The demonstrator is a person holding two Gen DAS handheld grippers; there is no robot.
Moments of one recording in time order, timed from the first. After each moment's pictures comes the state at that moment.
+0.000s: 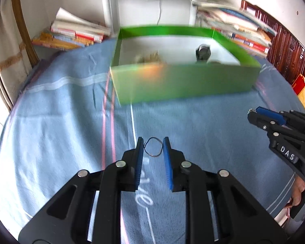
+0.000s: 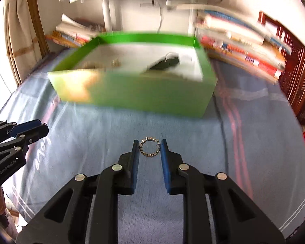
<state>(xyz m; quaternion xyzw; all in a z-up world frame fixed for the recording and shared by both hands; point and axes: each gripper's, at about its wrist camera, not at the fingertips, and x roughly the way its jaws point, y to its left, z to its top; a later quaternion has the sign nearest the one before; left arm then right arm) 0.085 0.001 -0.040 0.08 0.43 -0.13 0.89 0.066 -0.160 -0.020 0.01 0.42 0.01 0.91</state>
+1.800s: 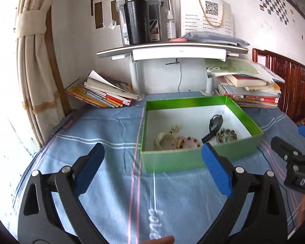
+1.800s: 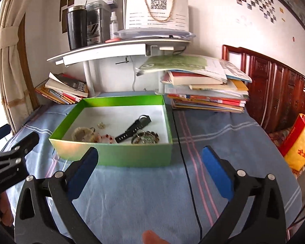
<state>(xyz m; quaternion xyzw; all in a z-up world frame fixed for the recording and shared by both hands) 0.067 -0.006 0.037 0.08 0.25 -0.05 0.96 0.031 -0.172 0.044 0.05 0.28 -0.08 0.95</state>
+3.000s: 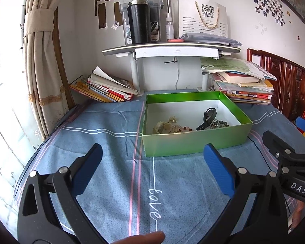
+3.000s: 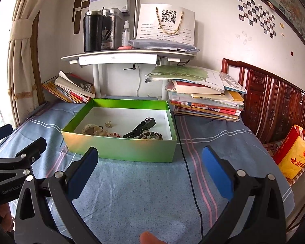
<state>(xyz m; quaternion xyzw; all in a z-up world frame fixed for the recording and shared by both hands) 0.030 0.007 0.036 0.07 0.26 -0.06 0.96 -0.001 -0.138 0.052 0.01 0.26 -0.08 0.96</state>
